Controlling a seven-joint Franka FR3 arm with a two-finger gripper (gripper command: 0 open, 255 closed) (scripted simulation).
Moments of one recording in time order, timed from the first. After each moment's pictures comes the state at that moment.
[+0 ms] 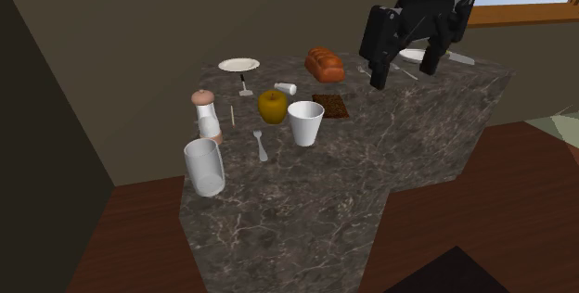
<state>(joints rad) 0.00 -0.74 0.05 -2.27 -0.05 1.63 0.06</state>
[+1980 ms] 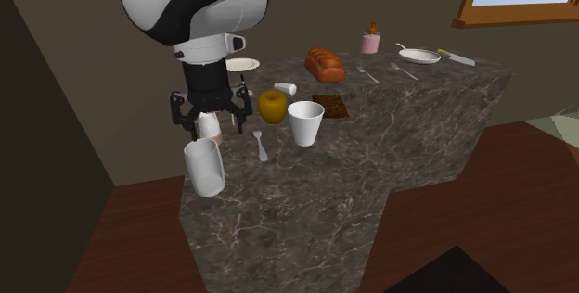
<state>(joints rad) 0.10 0.22 0.34 -1.72 -0.06 1.90 0.63</state>
